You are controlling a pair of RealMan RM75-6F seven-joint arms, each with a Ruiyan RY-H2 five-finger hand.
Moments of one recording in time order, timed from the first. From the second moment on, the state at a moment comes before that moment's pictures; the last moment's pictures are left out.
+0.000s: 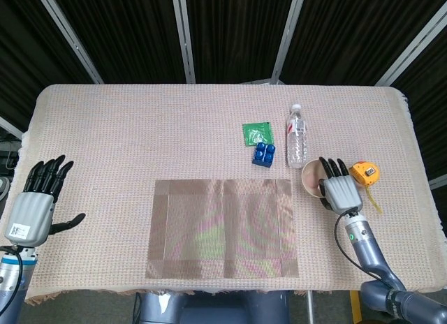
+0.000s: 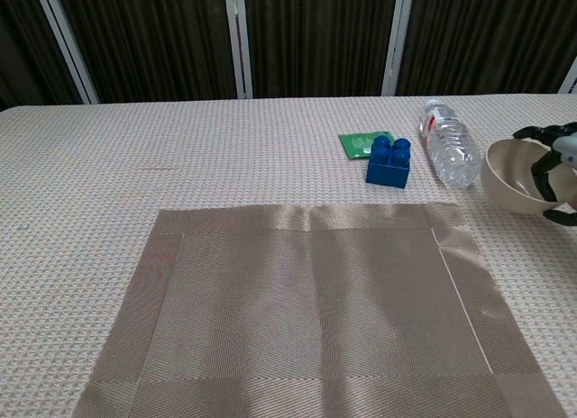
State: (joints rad) left arm -0.23 -1.11 -0.06 -1.88 1.49 1.51 0.25; right arm 0.47 -1.51 0.13 -1.17 -1.34 1.09 -0.25
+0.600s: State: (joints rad) left arm -0.22 -1.10 -0.05 -1.89 1.52 1.48 0.21; right arm 0.49 -1.30 0.01 -1.61 -1.66 1.18 -0.47
